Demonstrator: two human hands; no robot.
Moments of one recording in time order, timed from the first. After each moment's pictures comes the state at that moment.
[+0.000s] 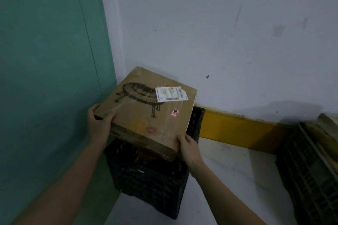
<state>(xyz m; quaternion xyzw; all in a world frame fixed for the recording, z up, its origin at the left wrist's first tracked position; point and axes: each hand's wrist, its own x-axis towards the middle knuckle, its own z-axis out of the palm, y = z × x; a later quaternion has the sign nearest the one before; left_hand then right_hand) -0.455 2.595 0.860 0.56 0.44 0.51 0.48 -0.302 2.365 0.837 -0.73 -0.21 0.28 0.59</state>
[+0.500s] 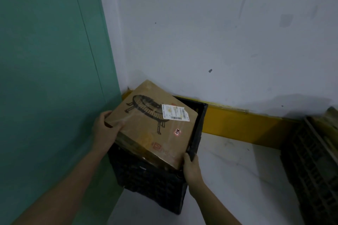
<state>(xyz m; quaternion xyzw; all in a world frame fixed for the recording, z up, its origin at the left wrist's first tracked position) -0.465 2.595 0.828 0.71 0.44 0.40 0.37 -0.301 2.366 0.713 -0.74 -0.07 0.29 0.60</state>
